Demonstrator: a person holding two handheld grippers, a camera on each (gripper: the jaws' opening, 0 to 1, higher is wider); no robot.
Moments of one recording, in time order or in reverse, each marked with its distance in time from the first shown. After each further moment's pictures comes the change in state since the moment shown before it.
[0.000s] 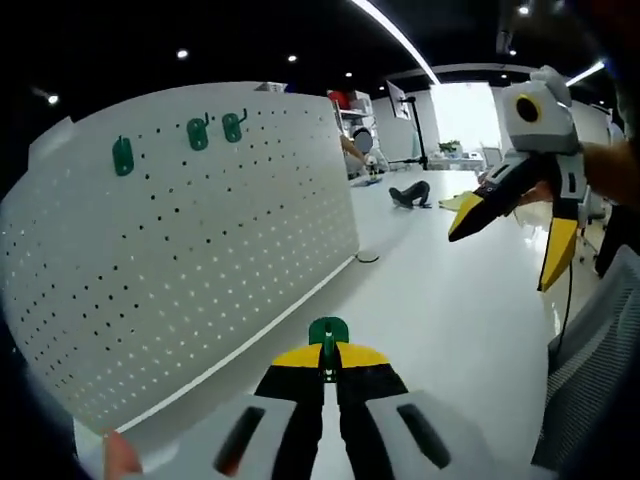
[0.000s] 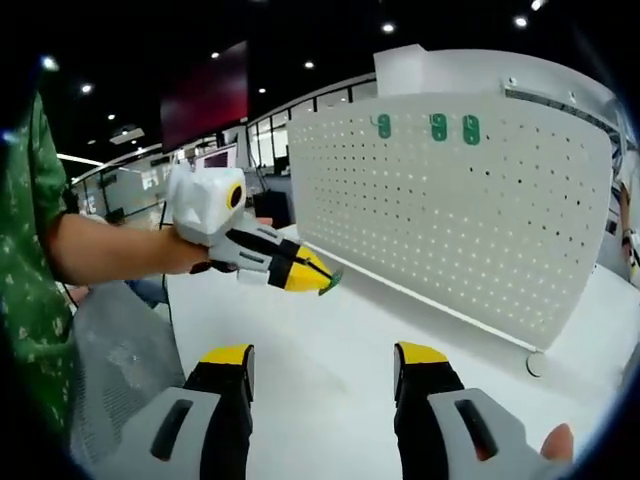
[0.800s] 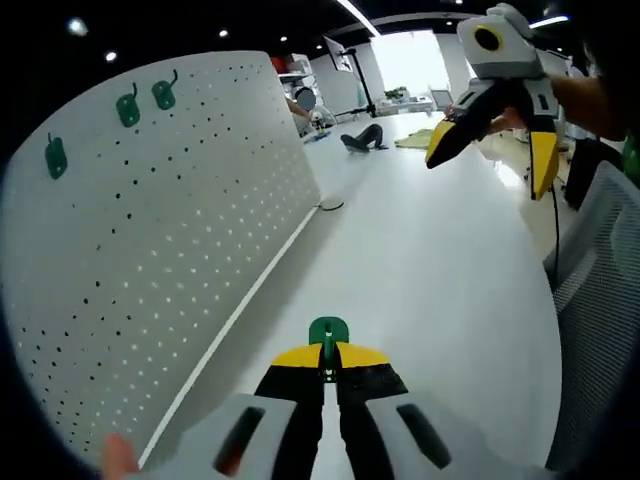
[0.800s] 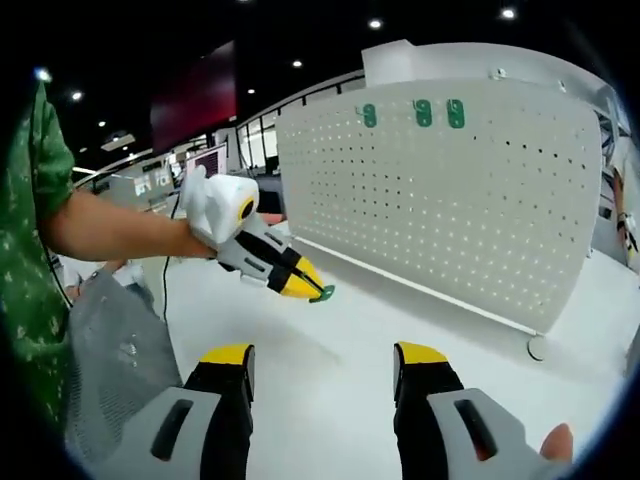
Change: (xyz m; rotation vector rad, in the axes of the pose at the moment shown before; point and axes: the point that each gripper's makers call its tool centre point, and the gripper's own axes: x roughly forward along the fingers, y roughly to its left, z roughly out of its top) left arm 0.013 -0.001 -0.047 0.201 0.187 -0.168; right arm 0.001 -0.007 -0.017 0.039 0.009 -0.023
